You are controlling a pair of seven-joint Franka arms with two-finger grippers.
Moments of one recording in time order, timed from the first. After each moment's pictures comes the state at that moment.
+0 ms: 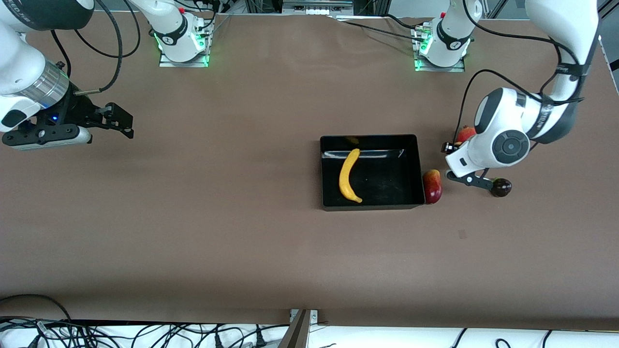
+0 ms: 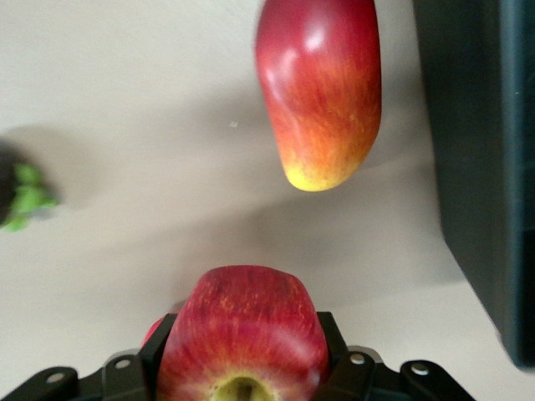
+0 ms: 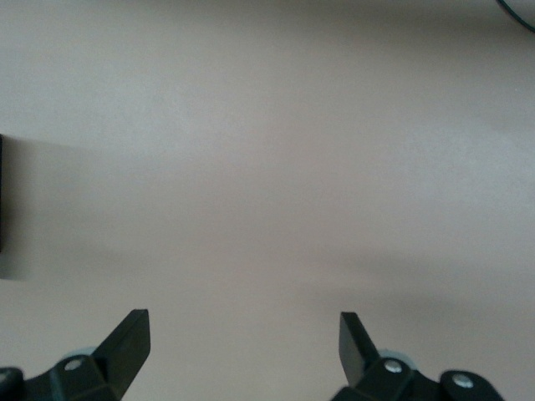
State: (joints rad) left arm 0.17 0.30 -0.32 -2.14 0.19 2.11 -0.01; right arm 0.02 0.06 0.14 -1.63 0.01 1.74 0.02
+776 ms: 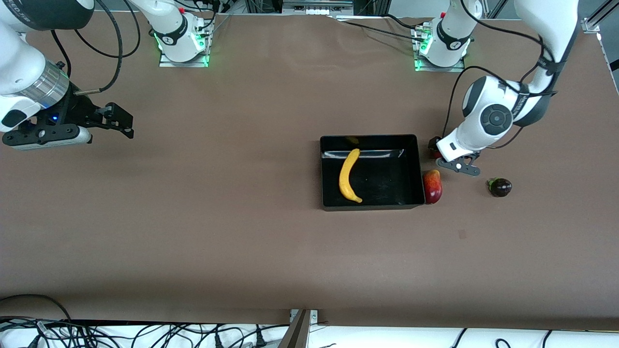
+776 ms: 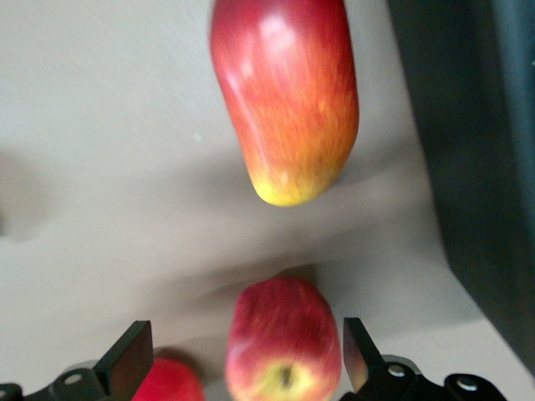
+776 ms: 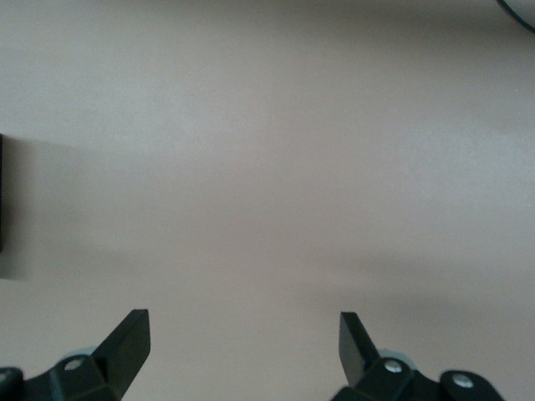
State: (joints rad) left arm 0.18 0.22 -0.33 -2.27 0.19 2.29 -0.01; right arm 0.02 0.06 0.14 -1.63 0.01 1.74 0.02
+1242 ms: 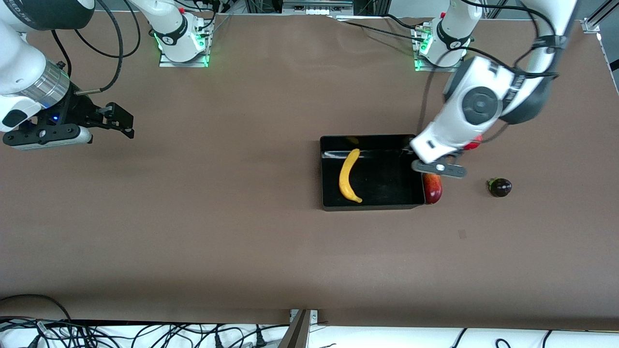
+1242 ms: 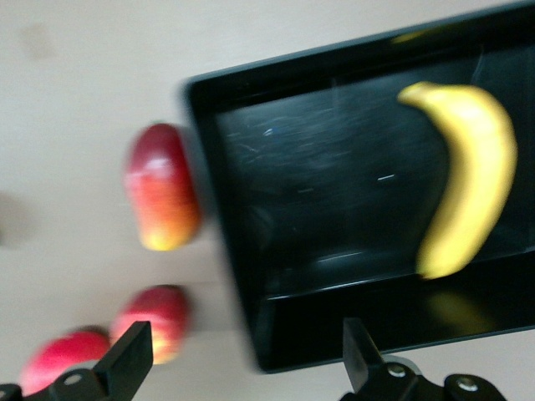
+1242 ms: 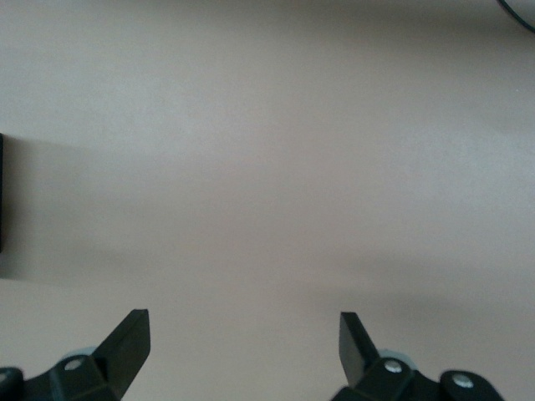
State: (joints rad) left arm 0.12 0.27 -0.55 -1.92 0.11 2.02 -0.37; right arm 0.02 0.06 0.14 -1.63 0.01 1.74 0.02
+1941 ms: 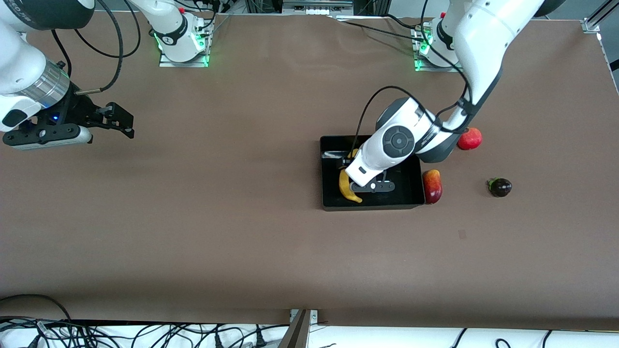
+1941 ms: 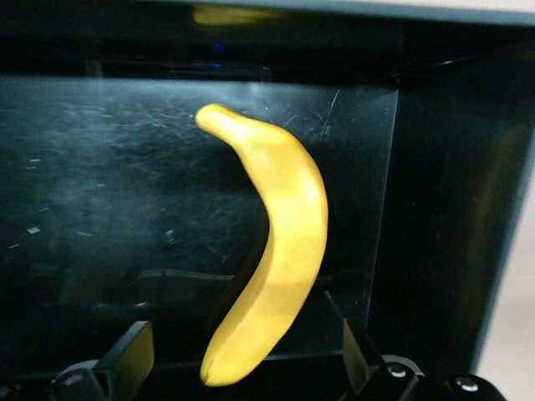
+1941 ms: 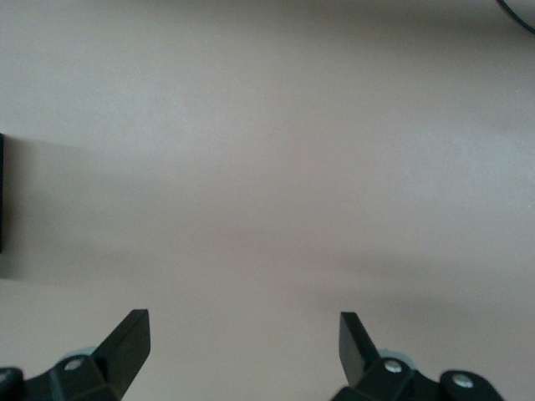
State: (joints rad) left arm -0.07 0.68 -0.55 -1.72 0.12 2.22 -0.68; right arm 0.02 0.06 0.14 -1.63 0.01 1.74 0.02
